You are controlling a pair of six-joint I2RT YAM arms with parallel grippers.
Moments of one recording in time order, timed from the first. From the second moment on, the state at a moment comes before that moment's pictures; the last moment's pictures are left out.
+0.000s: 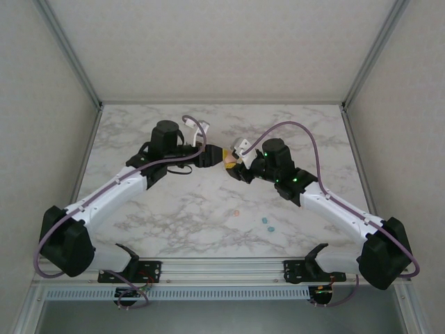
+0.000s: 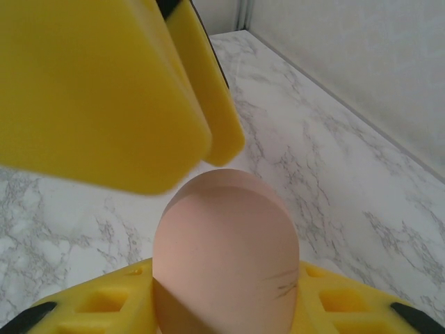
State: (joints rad) left arm -0.57 1.37 1.06 -0.10 0.68 -0.52; right arm 0.68 1.24 0.89 -0.07 -0.29 -0.28
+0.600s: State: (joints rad) left arm -0.59 1.43 1.12 -0.18 0.66 -0.50; right arm 0.69 1.24 0.89 -0.05 -0.29 -0.28
